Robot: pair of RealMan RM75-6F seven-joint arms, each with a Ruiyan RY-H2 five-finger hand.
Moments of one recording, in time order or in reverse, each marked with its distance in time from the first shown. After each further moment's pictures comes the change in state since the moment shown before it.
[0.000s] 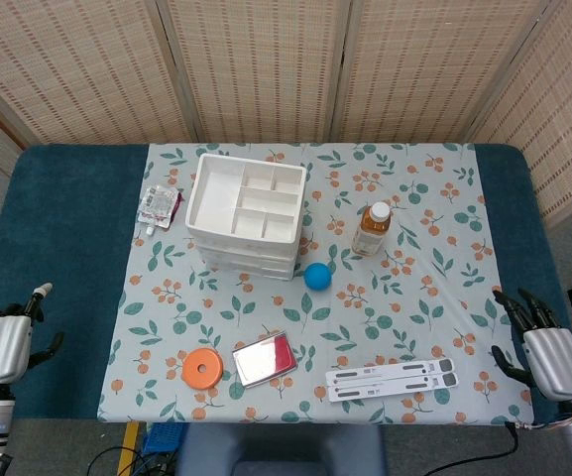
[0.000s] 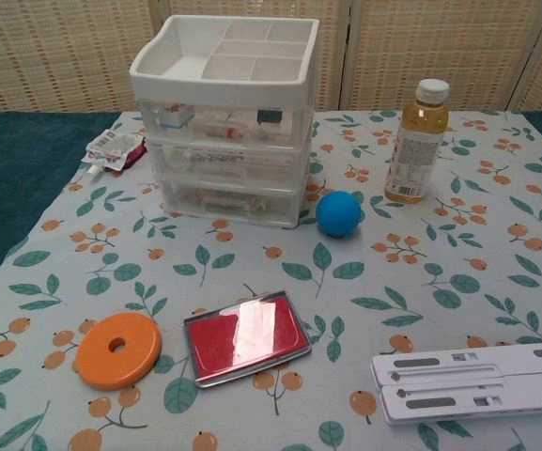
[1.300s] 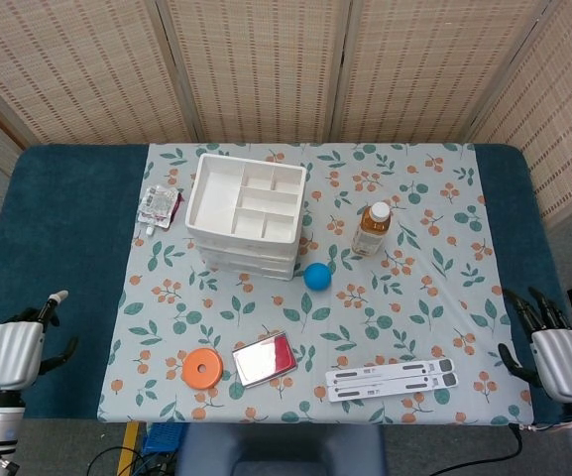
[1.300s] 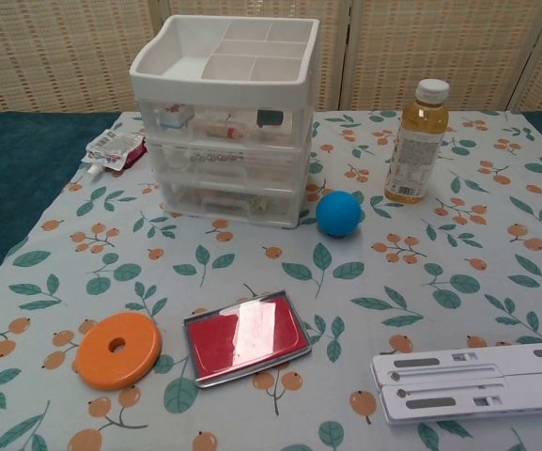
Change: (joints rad) left arm 0.047 -0.026 -0.043 -0.008 0.107 -0.043 -0.062; right arm -0.014 -0.013 0.002 0.002 0.014 0.046 -0.015
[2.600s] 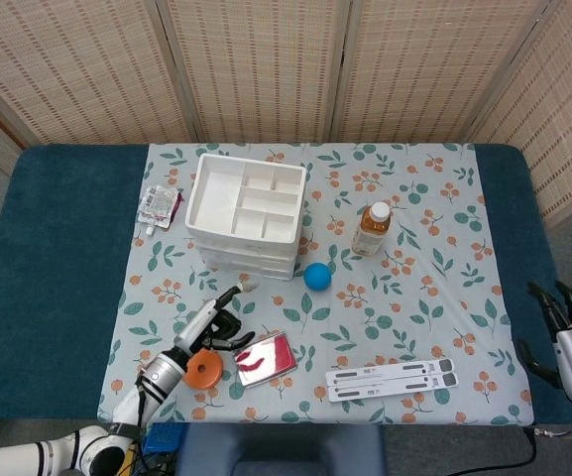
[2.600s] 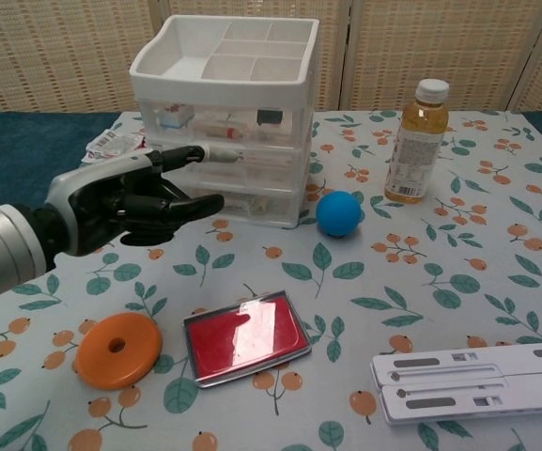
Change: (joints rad) left arm -0.404 -0.380 -0.155 0.011 -0.106 -0.568 -0.902; right arm -0.037 0.044 0.024 -0.053 0.008 0.082 -0.020
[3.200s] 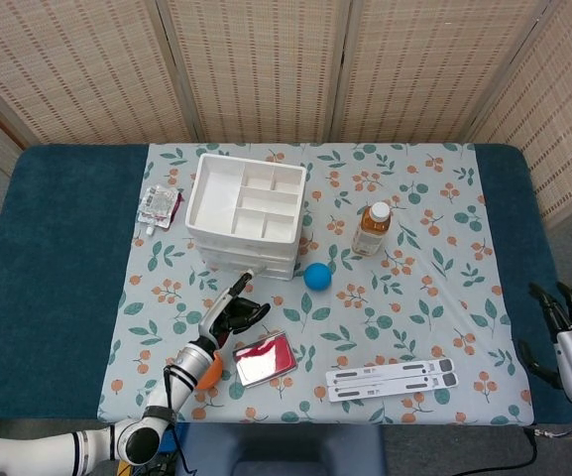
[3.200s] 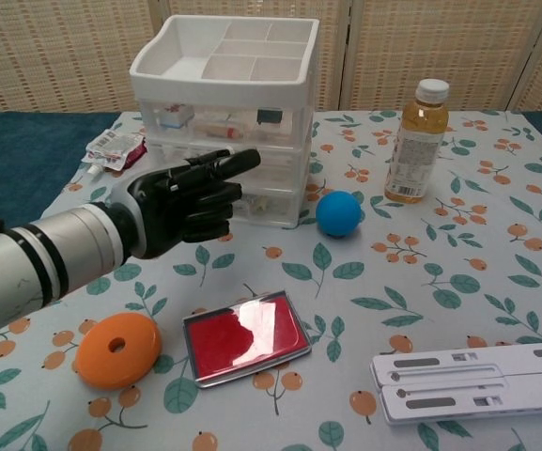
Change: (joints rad) left arm -0.032 -0.150 -0.150 0.061 -0.225 -0.097 -0.203; right arm -0.005 0.000 0.002 -0.009 0.007 -0.001 -0.012
